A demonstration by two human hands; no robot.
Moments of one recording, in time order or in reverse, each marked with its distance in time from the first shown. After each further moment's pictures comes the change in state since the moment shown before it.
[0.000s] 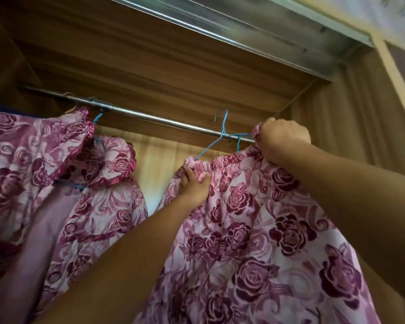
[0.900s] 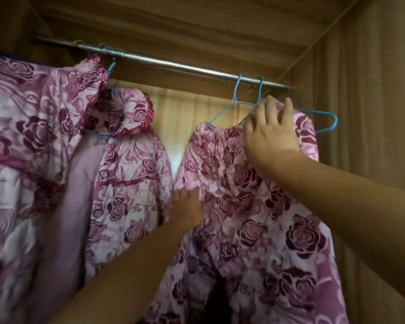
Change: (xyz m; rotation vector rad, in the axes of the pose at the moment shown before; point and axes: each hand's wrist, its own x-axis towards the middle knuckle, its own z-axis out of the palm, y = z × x) left_hand -0.088 -0.164 0.026 0.562 -0.082 0.021; right_hand -0.083 -0.046 0.083 -0.339 0.010 -0.290
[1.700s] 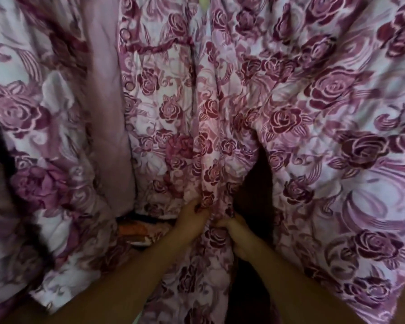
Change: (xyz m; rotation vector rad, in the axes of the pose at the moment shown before) left_hand -0.288 -0.126 0.117 -0.828 -0.184 -0.564; right_hand -0.375 -0.287 0.111 2.182 -1.428 0.836
